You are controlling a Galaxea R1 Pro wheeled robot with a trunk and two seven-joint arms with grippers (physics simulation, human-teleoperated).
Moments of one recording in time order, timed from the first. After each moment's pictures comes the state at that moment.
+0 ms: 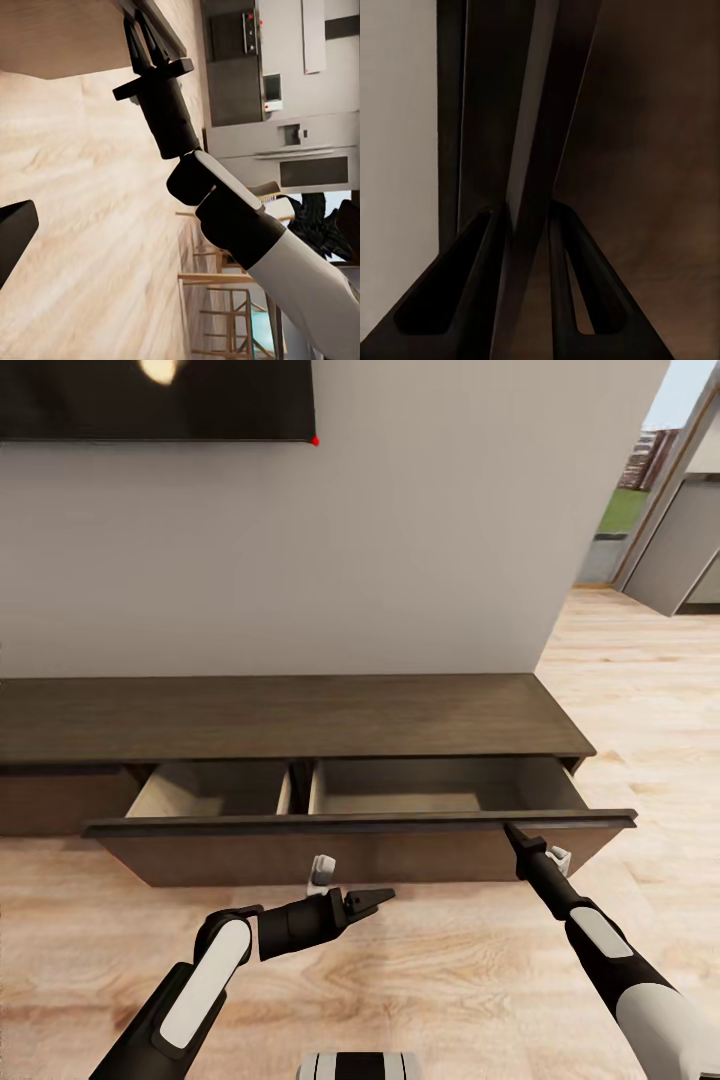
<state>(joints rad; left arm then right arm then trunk) -0.38 0.03 -0.32 -1.34 1.02 0.87 -0.44 -0.67 -0.22 -0.07 -0.49 -1.34 0.27 0.63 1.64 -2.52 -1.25</state>
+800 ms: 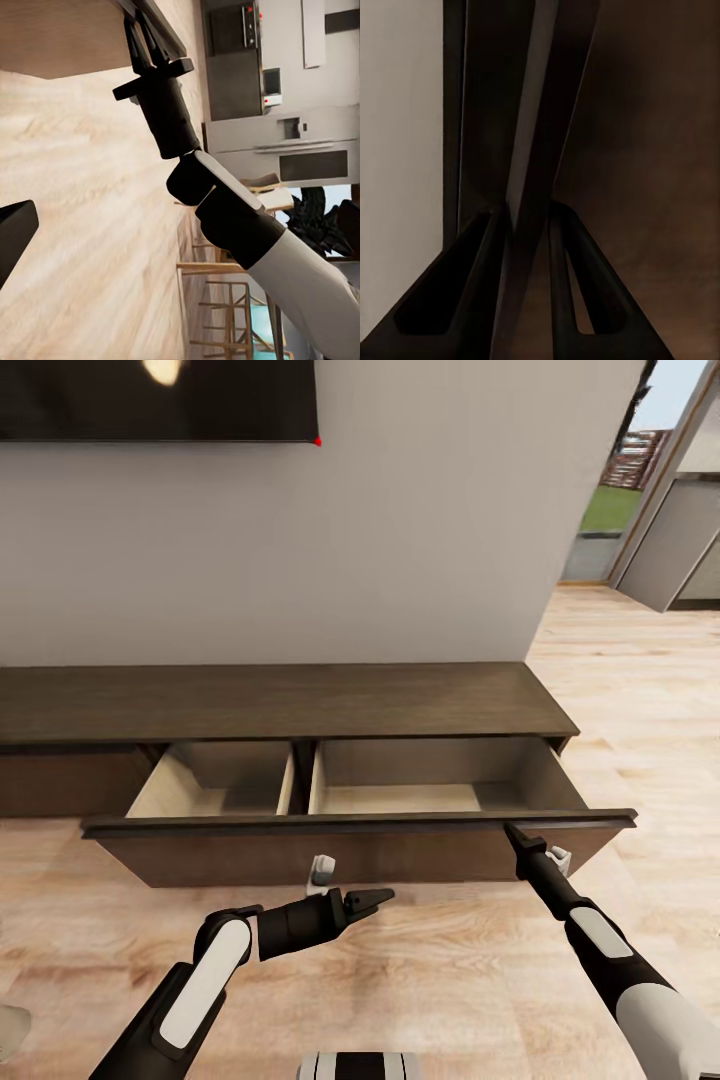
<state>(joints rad) -0.38 0.03 -0.32 -1.34 1.02 0.87 -0.44 -0.67 -0.22 -0.07 -0.49 -1.34 0.27 0.63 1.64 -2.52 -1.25</state>
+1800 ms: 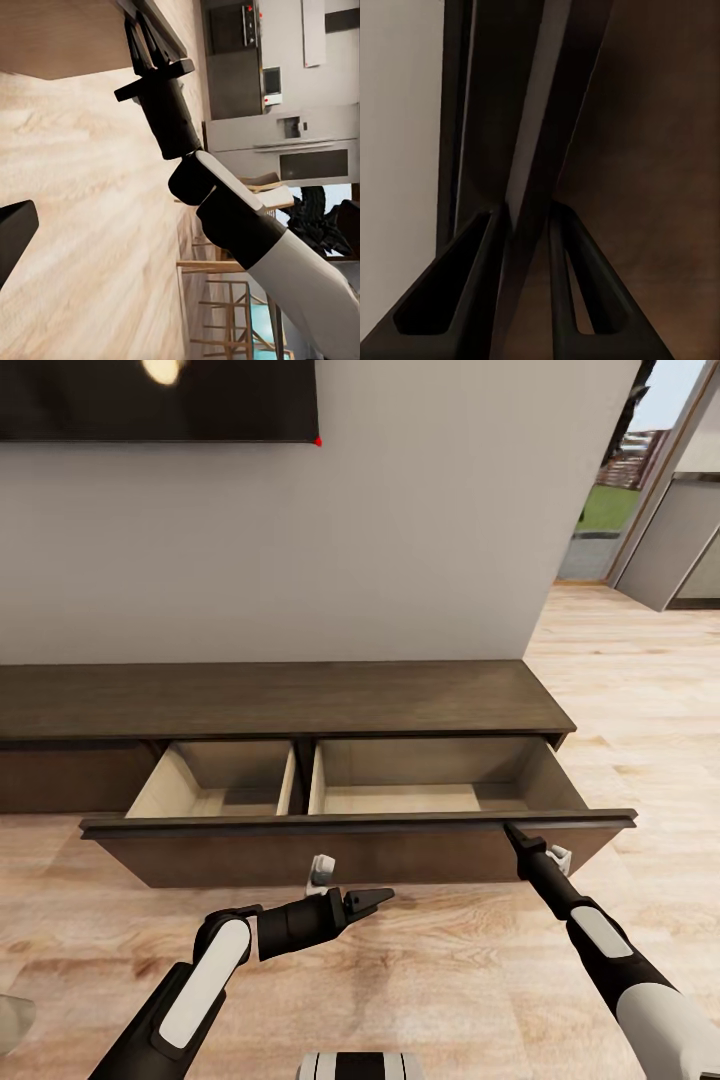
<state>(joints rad) -0.38 0.03 -0.32 -1.34 1.02 0.87 -0.44 -0.67 -0.22 -0.10 -0.49 -1.28 0.27 0.63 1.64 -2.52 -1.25</state>
